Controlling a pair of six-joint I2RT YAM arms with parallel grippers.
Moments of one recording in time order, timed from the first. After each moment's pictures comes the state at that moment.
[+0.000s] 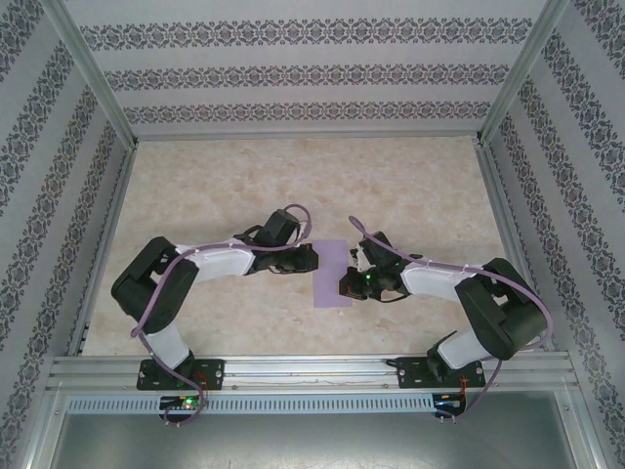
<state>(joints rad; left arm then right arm) -0.65 1.75 0.92 -0.05 0.41 -0.71 0.55 1.49 0.55 -0.17 -0.48 0.72</state>
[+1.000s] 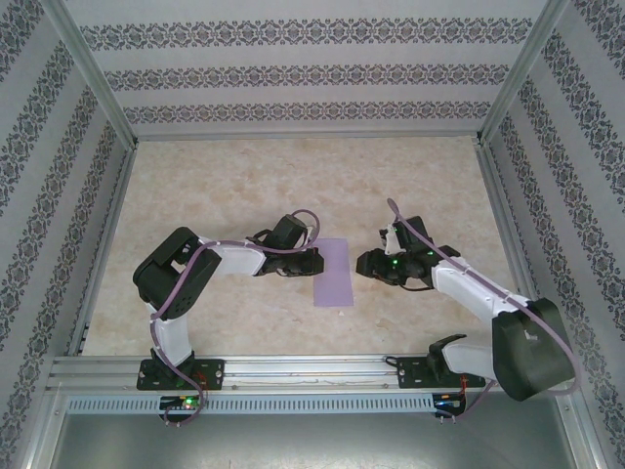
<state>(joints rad) -0.66 1.87 0.92 0.05 0.40 -0.70 0.32 1.23 0.61 -0.44 -0.48 0.57</state>
